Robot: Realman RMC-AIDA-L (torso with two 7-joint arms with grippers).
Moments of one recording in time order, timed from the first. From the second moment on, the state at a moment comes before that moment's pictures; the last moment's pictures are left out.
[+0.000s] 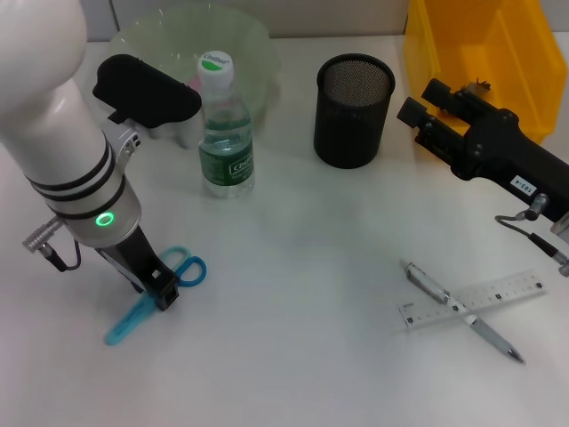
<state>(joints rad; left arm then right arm) -0.72 -2.08 1.63 1.11 2.71 1.58 -2.88 0.46 2.09 -0.81 -0.21 -1.30 -1.52 0.93</state>
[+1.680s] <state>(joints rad) -0.56 -2.07 1.62 1.71 2.73 1.67 -2.88 0.45 2.09 -0.79 -0.19 -1.25 -1.52 0.94</state>
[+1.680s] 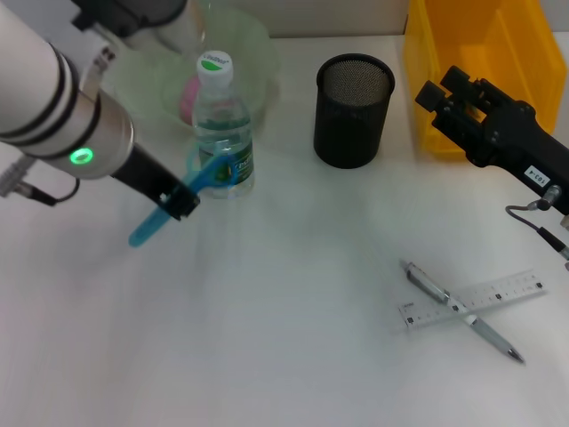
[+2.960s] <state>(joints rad) -0.41 -2.07 1.30 2.00 2.31 1.55 -2.61 0.46 2.09 -0.80 -0.16 -1.25 -1.53 0.94</state>
